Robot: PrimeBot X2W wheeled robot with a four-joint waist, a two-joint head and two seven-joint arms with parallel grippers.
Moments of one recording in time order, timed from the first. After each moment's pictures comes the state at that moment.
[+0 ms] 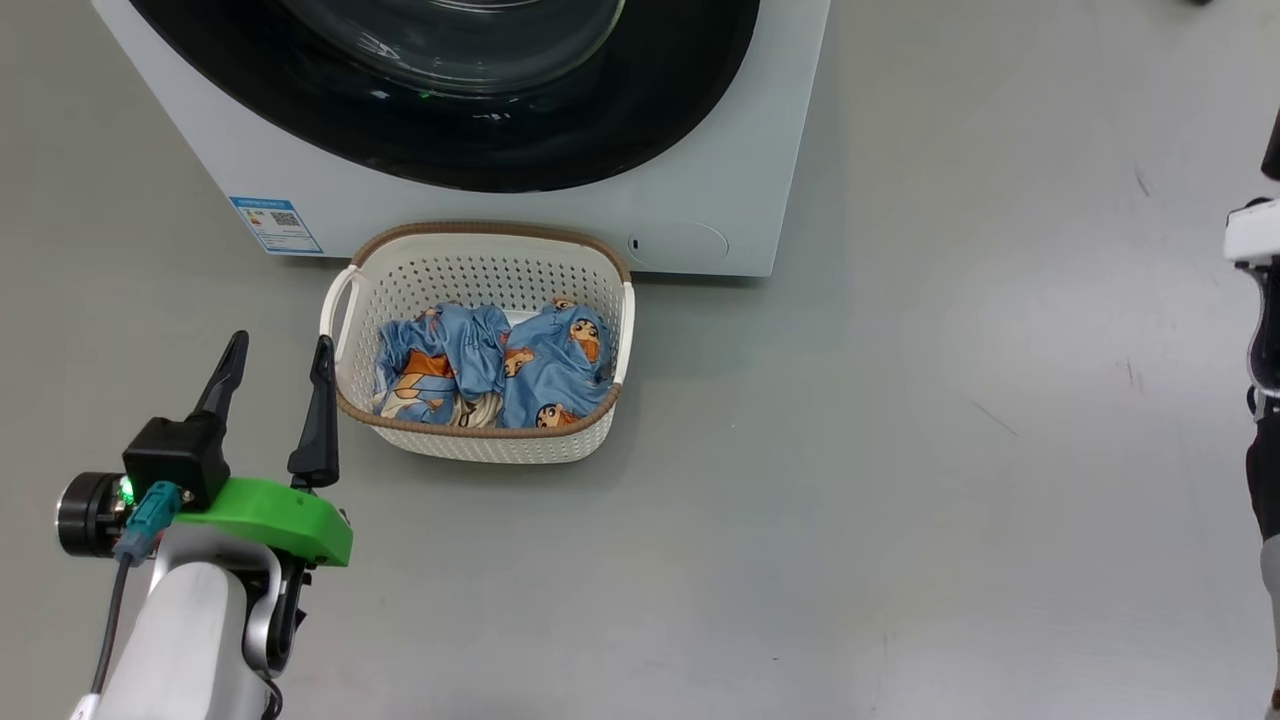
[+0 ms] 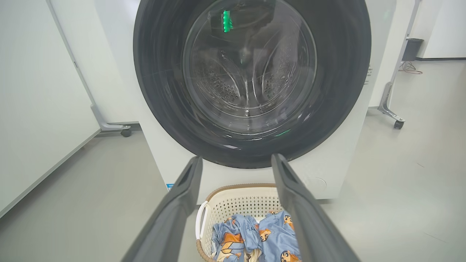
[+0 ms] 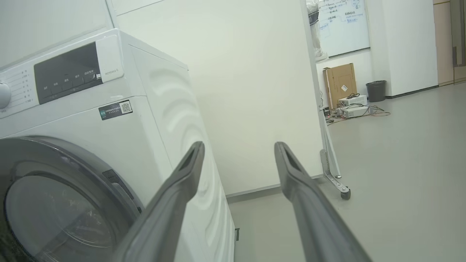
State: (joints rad) left arm -0.10 0.14 -0.09 0.27 -0.26 -0.12 -0.25; right arm -0.45 -0.25 -0.04 0.34 0.50 0.11 -0.25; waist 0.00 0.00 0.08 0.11
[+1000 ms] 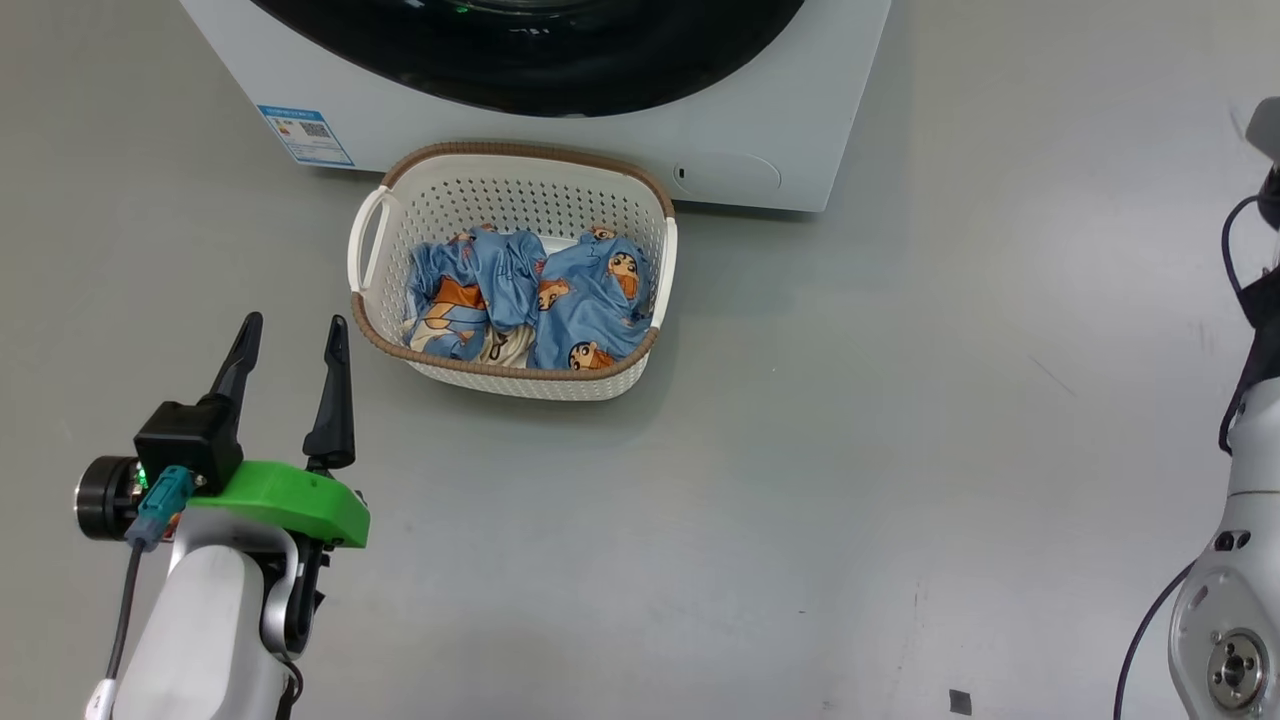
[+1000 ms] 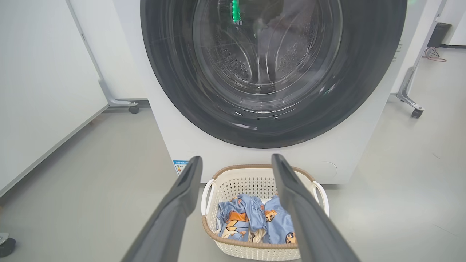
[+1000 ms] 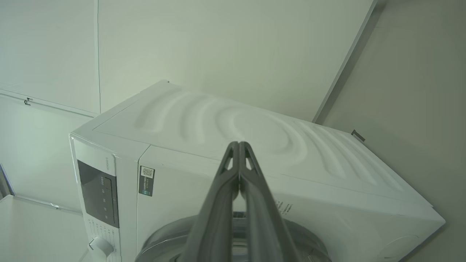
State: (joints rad) left arm -0.13 0.11 -0.09 0.27 -0.26 -0.12 -0.25; right arm -0.74 -0.07 -0.31 0.46 1.16 -0.01 0.09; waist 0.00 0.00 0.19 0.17
